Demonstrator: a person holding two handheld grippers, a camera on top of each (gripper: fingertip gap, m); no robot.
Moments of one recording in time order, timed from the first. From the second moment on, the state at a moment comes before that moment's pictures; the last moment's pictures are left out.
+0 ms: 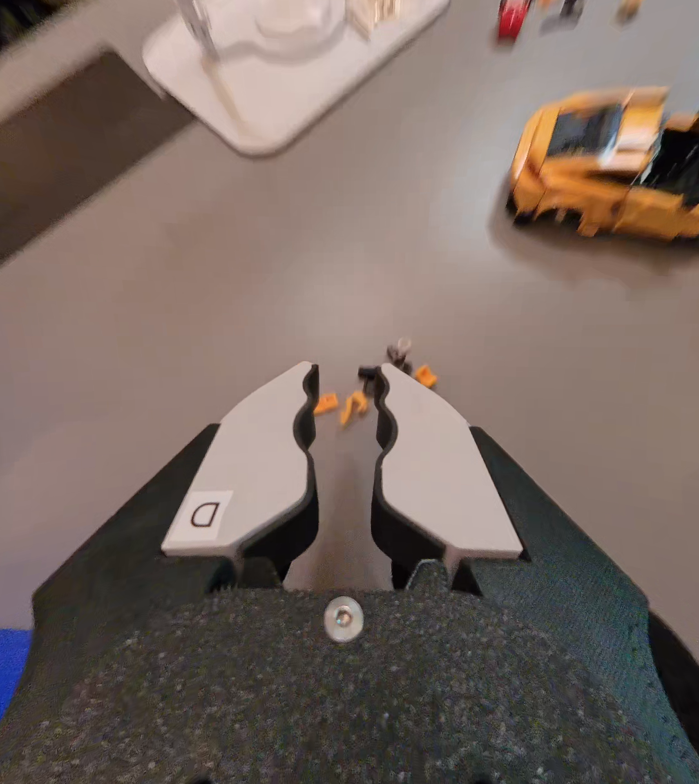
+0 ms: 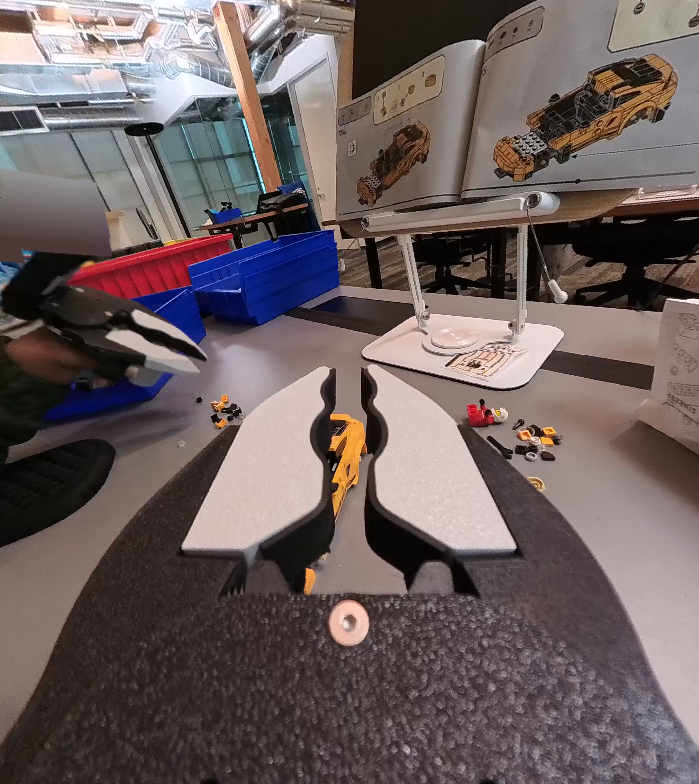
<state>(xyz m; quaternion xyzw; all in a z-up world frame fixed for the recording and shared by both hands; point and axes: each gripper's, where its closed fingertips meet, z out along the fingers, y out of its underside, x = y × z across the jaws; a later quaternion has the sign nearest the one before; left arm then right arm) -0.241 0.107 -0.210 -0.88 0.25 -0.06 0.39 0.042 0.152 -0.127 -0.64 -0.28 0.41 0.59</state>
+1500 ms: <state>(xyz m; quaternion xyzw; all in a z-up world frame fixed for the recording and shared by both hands) -0.113 0.154 -0.119 -0.66 0.23 -0.17 0.69 0.011 0.201 -0.098 -0.62 -0.37 0.19 0.67</state>
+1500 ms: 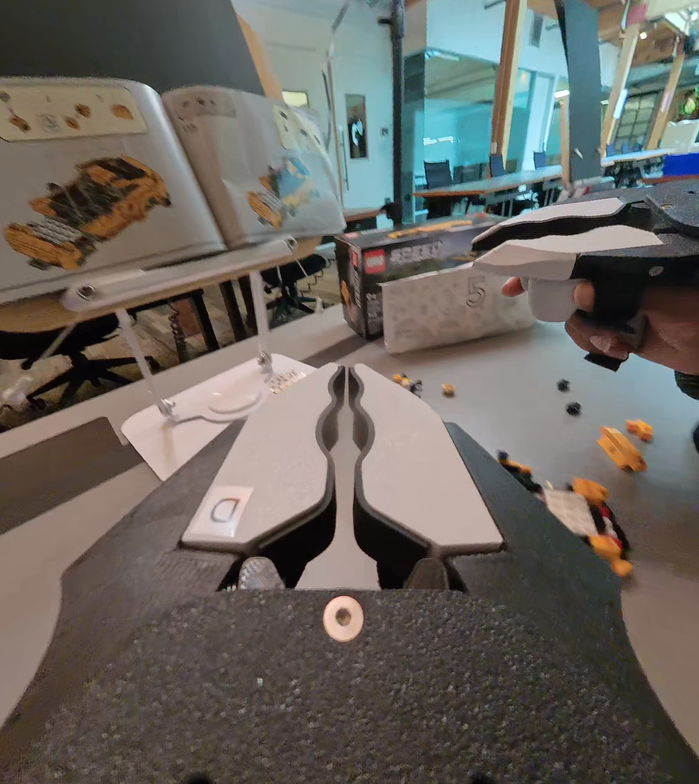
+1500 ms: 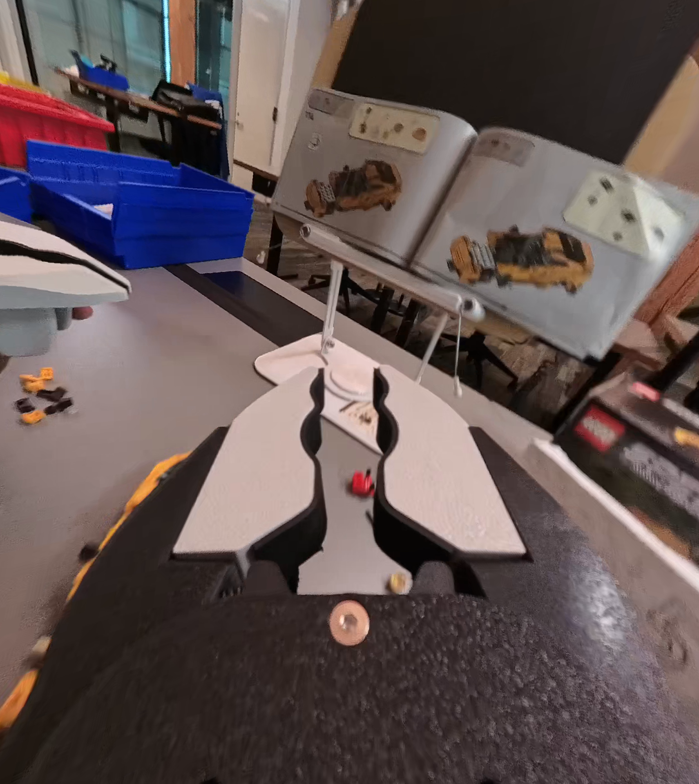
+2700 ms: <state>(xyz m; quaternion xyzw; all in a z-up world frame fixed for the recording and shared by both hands) -0.127 0.196 -0.157 -0.69 0.28 -0.12 0.66 -0.145 0.388 -0.027 -0.56 -0.41 -0.06 0.72</state>
